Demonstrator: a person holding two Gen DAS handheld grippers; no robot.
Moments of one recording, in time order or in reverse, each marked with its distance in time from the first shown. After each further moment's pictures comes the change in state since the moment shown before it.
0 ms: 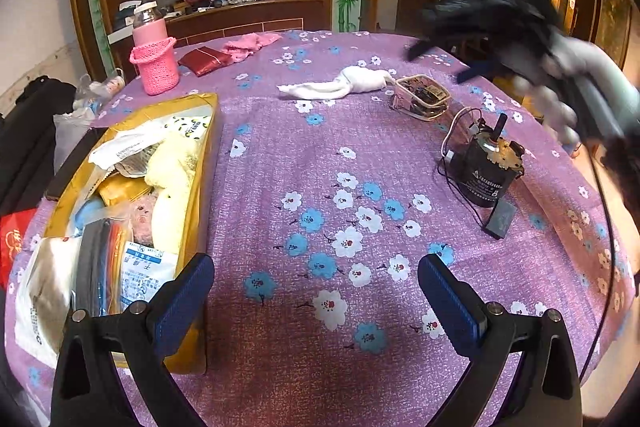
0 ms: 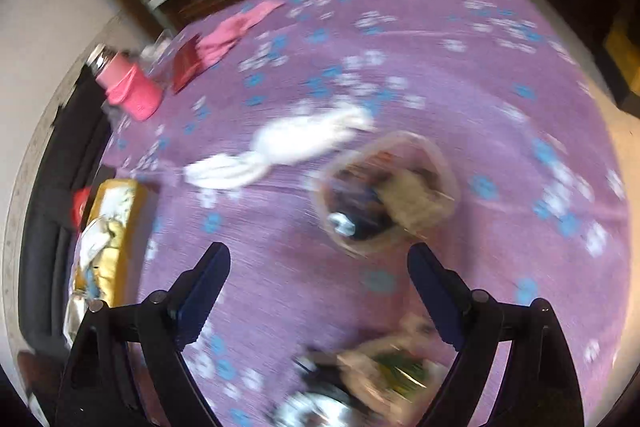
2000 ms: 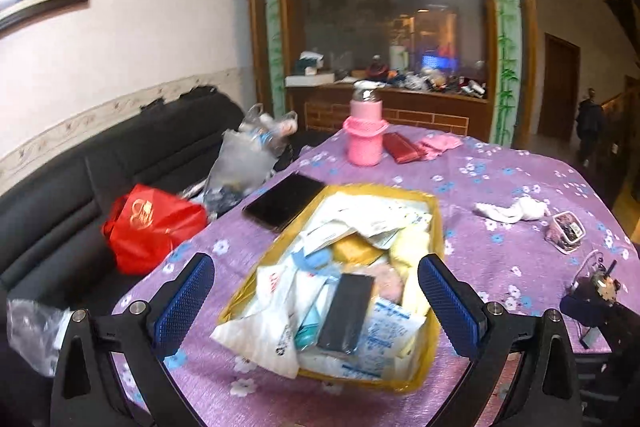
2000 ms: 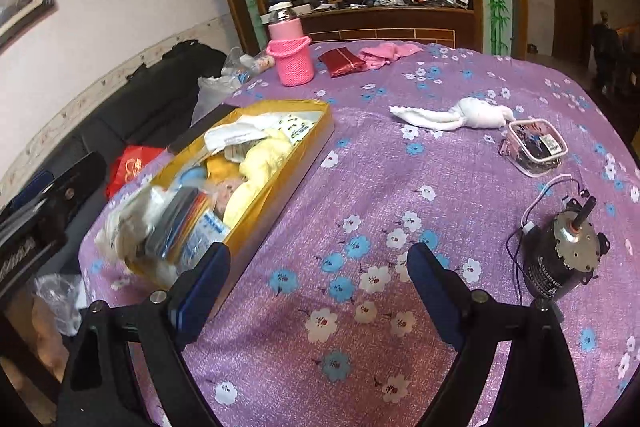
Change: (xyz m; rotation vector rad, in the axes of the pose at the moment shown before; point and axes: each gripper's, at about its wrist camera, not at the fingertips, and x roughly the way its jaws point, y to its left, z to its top) left arm -0.100 0.105 -0.016 -0.330 -0.302 0.500; right arm -0.022 0.188 -0.182 -0.292 -0.290 0.100
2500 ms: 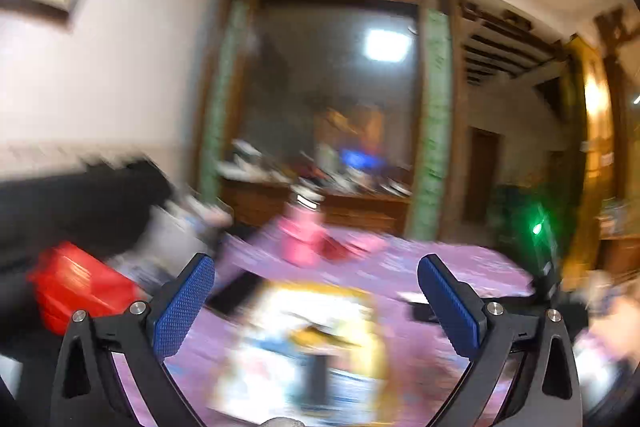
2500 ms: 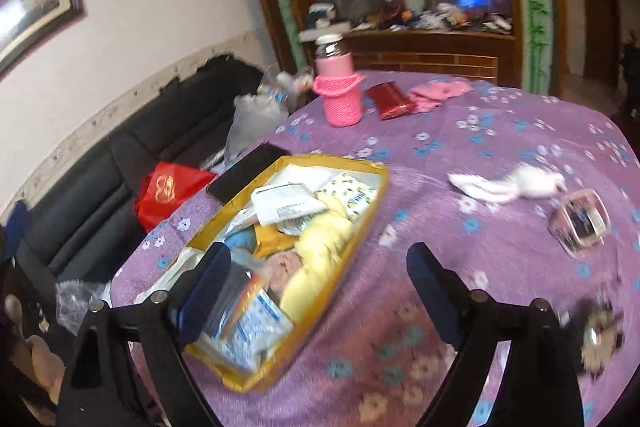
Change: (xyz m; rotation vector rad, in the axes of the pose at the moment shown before) left arm -0.046 0.050 0.020 -0.066 -0.307 -0.417; right arm 0.018 0.042 0.070 -0.074 -0.032 0.117
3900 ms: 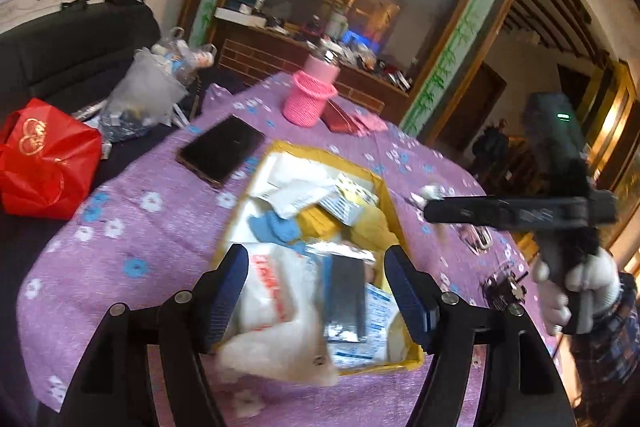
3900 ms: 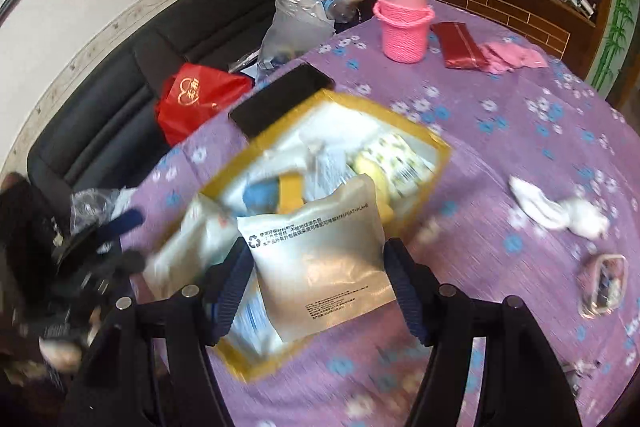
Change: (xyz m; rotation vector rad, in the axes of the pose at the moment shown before) left arm 0.073 0.094 -0.035 -0.253 0.446 -0.046; right arm 0.061 0.018 0.047 -0.177 0.384 0.104
